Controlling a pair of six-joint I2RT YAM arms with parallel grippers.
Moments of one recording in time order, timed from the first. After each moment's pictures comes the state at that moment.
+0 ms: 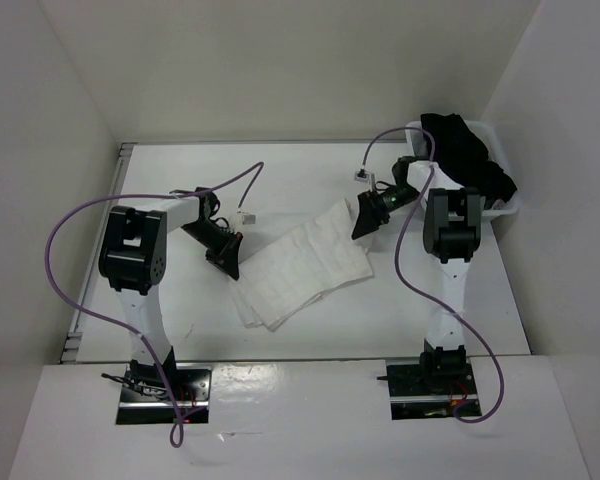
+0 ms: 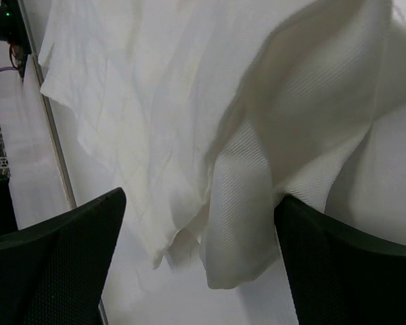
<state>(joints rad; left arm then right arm) -0.12 2.02 1.29 -0.93 0.66 0.48 0.03 2.37 1.86 -1.22 -0.96 -0.83</state>
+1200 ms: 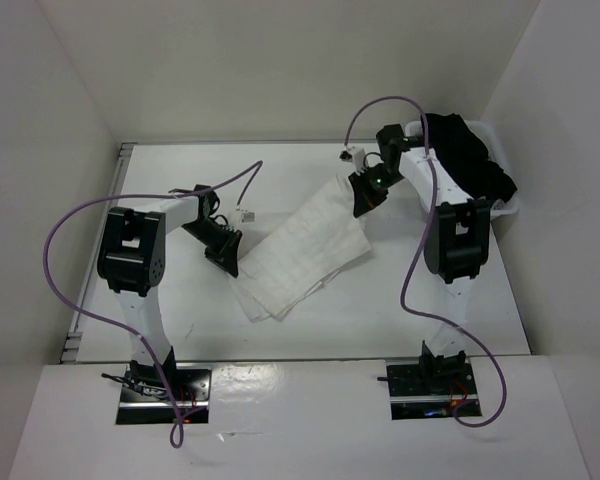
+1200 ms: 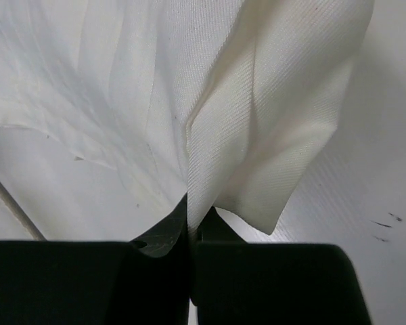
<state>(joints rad) -0.12 1.99 1.28 -0.91 0.63 0.46 0.16 2.10 1.84 -1.09 -0.58 -0.55</state>
